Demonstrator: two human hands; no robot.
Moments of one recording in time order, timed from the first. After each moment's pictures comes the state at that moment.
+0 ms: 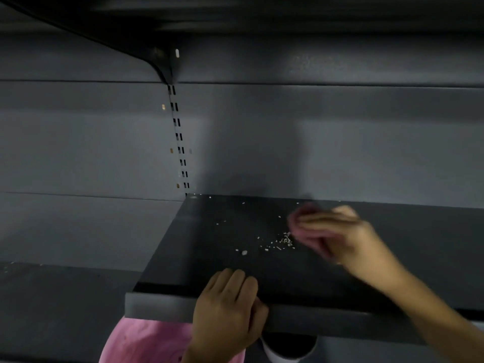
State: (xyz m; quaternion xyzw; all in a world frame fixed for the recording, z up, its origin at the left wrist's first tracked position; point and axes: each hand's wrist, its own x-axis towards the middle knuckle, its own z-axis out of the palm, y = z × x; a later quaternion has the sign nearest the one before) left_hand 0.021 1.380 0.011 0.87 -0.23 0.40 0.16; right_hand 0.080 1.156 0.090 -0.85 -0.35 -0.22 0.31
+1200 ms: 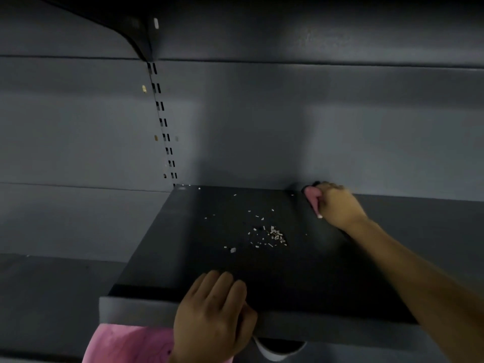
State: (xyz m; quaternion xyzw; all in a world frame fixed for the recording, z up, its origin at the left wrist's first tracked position) left_hand 0.026 1.379 0.005 0.87 -0.23 0.41 0.13; right_hand 0.211 1.126 0.049 -0.98 -0.10 -0.14 0.14
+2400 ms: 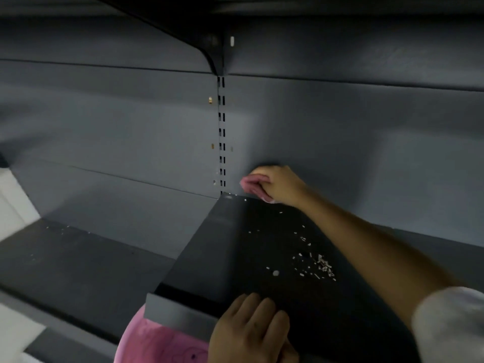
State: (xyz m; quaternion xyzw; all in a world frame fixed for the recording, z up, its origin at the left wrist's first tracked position) left_hand 0.026 1.378 0.010 0.88 -0.20 0.42 0.11; right_hand 0.270 1.318 0.100 -0.87 -0.44 -0.07 0.23
